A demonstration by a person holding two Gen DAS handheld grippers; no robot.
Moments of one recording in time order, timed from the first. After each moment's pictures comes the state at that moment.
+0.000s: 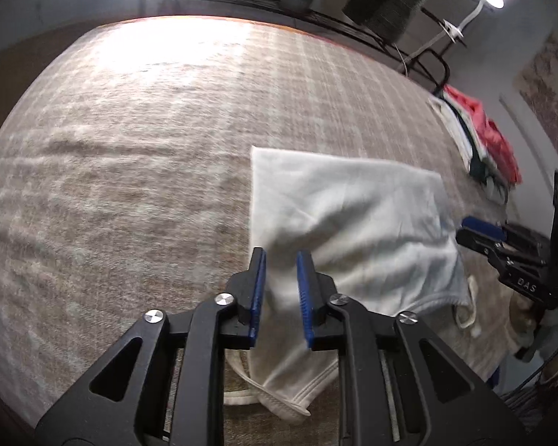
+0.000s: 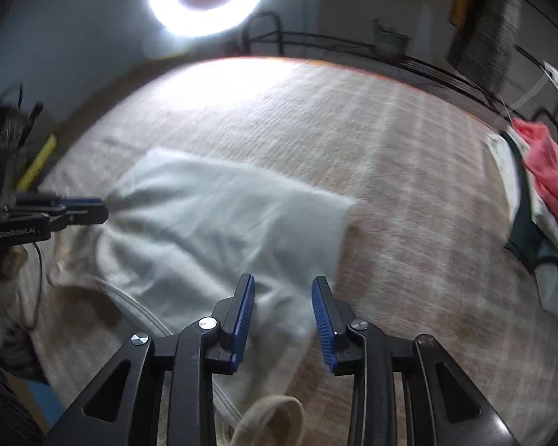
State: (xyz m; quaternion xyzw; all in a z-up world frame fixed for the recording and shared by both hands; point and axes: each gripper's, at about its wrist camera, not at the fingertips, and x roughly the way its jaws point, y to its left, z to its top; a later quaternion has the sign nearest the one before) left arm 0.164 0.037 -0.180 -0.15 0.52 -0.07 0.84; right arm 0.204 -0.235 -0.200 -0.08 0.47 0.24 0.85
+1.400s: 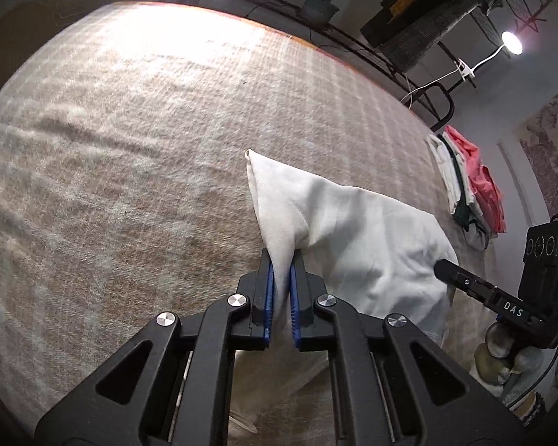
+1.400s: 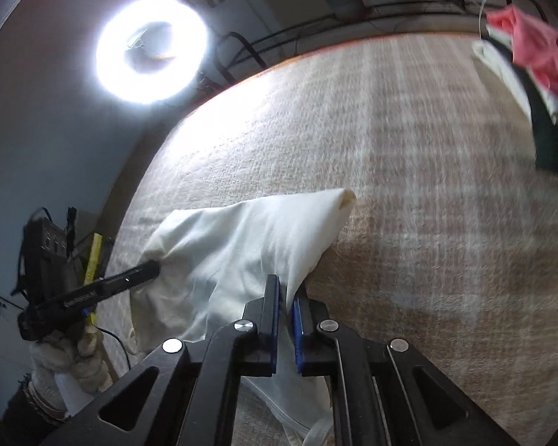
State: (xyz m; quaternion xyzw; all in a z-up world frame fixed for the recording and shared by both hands) left arm 0.179 0.029 -0.175 -0.23 0.51 -0.06 0.83; right arm 0.216 -0.259 -0.192 0.13 0.51 0.26 0.81
